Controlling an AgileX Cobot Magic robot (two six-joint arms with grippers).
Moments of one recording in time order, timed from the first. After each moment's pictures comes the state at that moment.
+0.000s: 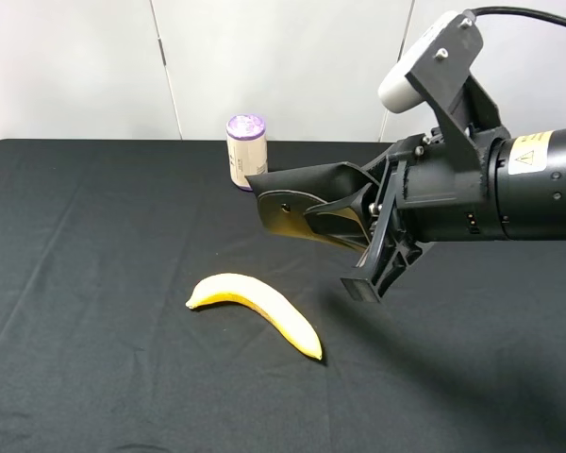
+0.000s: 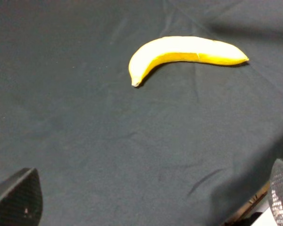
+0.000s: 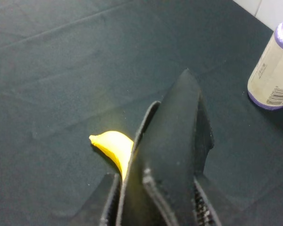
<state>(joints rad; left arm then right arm) -0.73 -0.01 -0.50 0.06 1.06 -0.10 0.82 1.12 -0.62 0.49 0.15 -0.68</state>
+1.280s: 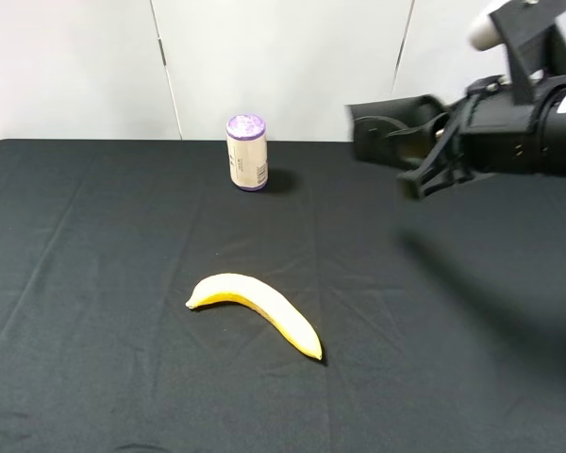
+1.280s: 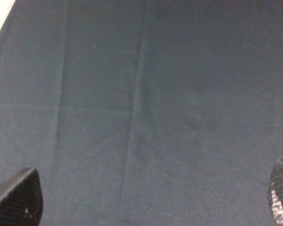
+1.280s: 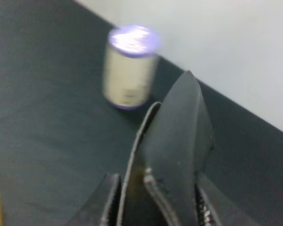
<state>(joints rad) 0.03 -0.01 -0.50 0.06 1.06 -0.10 0.50 1.12 -0.62 0.43 0.04 -0.68</state>
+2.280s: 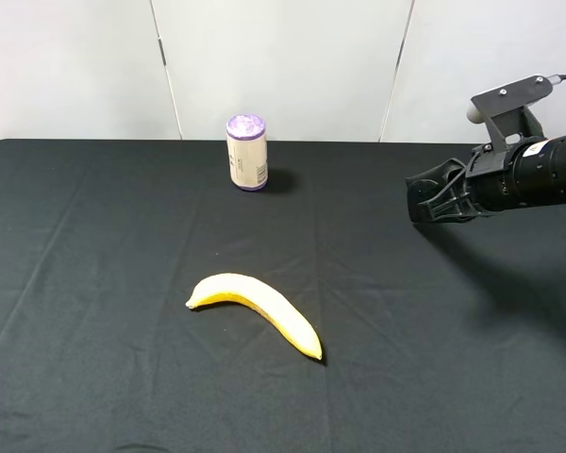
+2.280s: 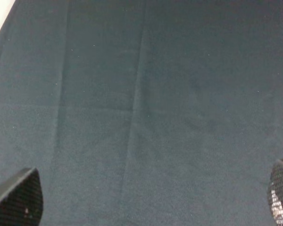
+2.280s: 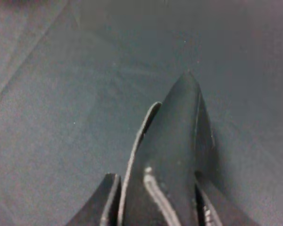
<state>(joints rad) 0.03 -0.01 -0.50 0.06 1.06 -0.10 0.23 1.42 -0.62 0.43 0.04 -0.66</state>
